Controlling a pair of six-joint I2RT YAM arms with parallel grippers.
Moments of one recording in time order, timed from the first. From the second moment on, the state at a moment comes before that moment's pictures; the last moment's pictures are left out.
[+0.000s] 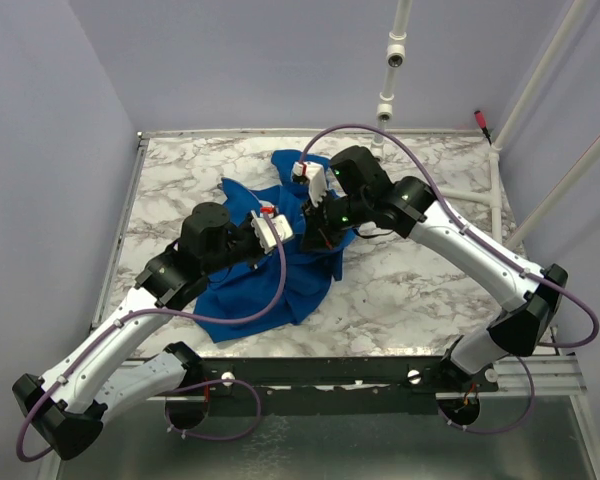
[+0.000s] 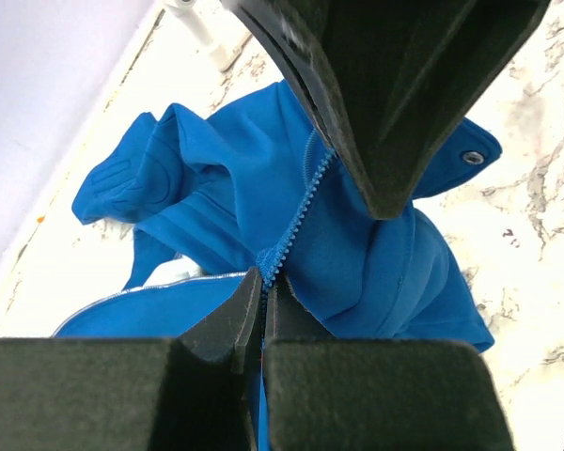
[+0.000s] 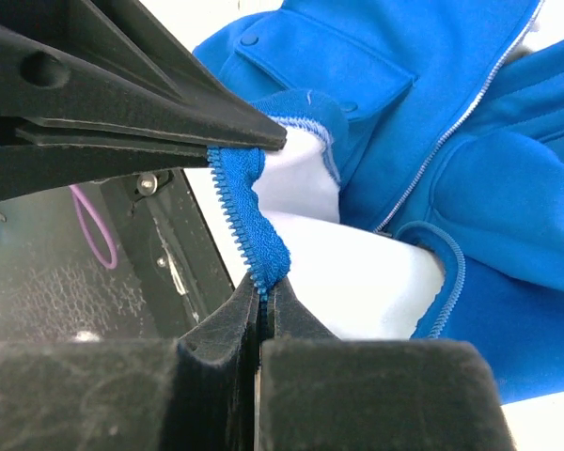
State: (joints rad) left arm -0.66 0.89 0.94 -0.39 0.28 0.48; right arm 0.84 1.57 1.65 -0.85 -0.44 0.03
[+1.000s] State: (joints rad) left arm -0.66 1.01 1.13 -0.58 0.49 0.35; right arm 0.82 1.28 1.32 -0.44 -0.22 -0.23
